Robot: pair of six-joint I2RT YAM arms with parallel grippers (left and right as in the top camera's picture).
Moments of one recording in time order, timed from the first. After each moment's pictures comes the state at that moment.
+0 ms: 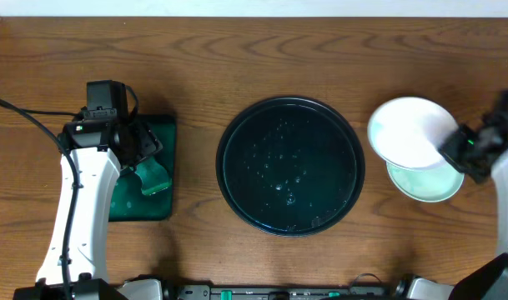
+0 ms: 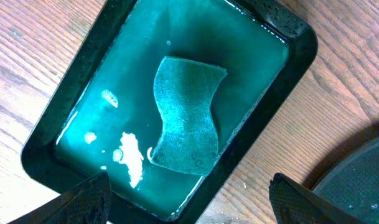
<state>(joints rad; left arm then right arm) 0.11 1.40 1.16 -1.02 -0.11 -0.48 -0.43 1.46 1.11 -0.91 -0.08 0.44</state>
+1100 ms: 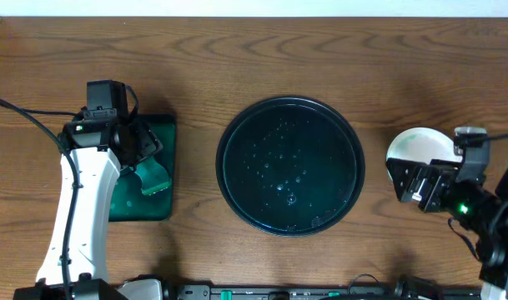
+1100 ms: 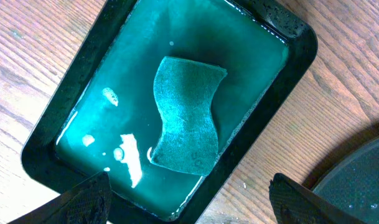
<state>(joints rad) 0.11 1.40 1.16 -1.02 -0.11 -0.48 -0.28 0.81 1.08 -1.08 -0.59 0.05</state>
